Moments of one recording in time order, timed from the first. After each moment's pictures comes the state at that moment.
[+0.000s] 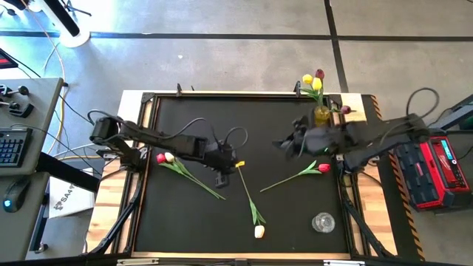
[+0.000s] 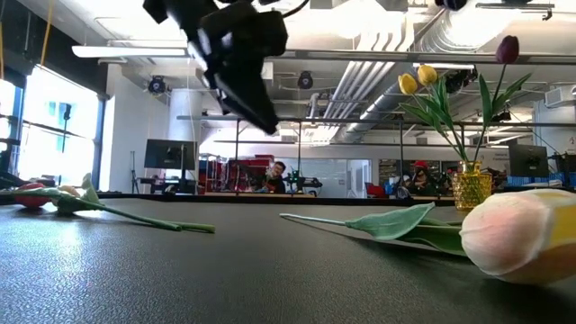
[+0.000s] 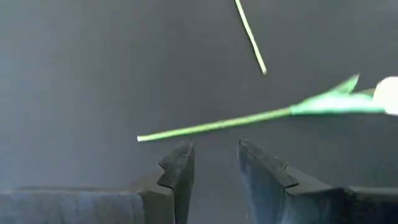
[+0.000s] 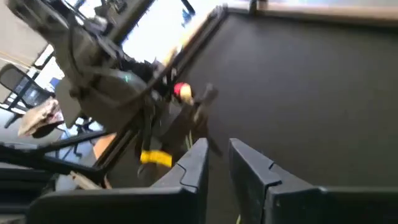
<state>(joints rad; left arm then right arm) -0.08 1.66 1.12 -0.39 -0.03 -0.23 0.24 1.17 1.26 -0.67 0.47 1.02</state>
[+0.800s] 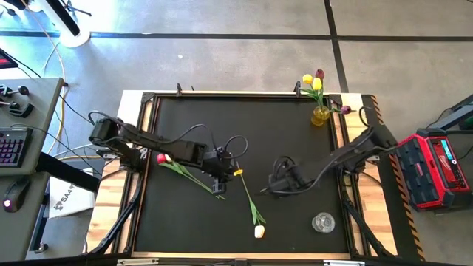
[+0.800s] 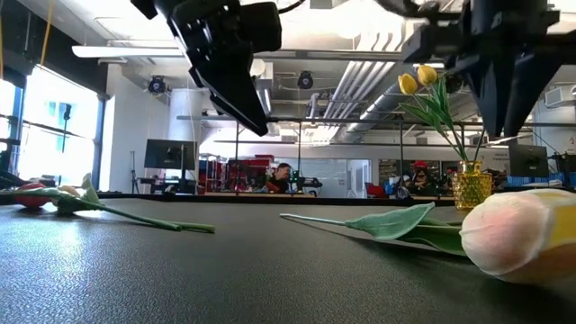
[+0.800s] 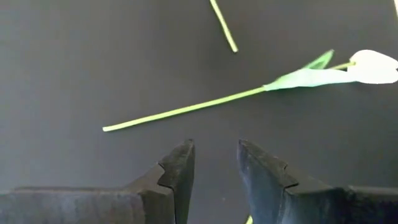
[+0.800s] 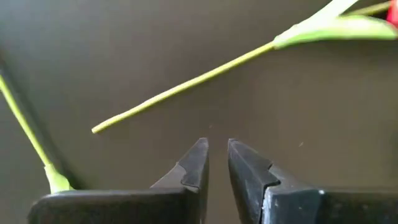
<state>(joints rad) -0.15 1.66 1.11 -0.39 -0.01 -0.22 0.40 1.67 1.26 -1.20 0.10 1.99</state>
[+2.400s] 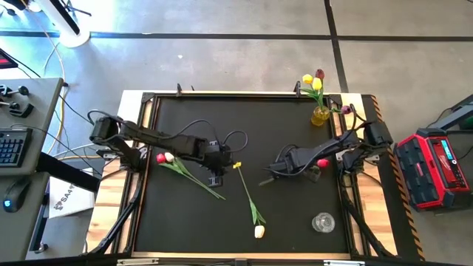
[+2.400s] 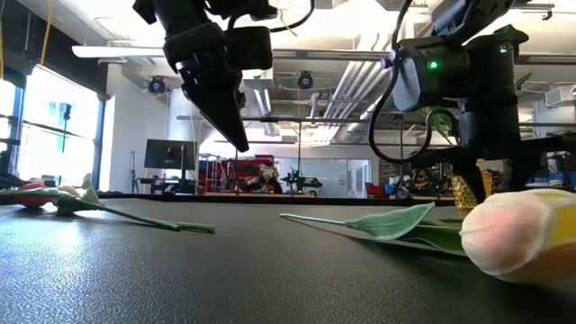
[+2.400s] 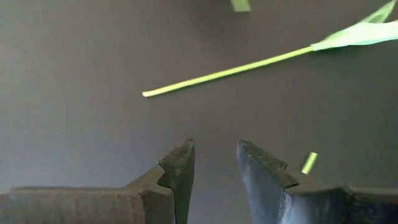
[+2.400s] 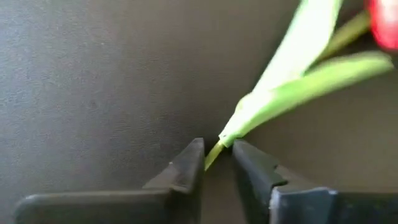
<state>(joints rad) -0.08 1.66 1.11 -0.52 -0.04 -0.13 0.16 1.70 0.89 -0.95 0.16 2.22</state>
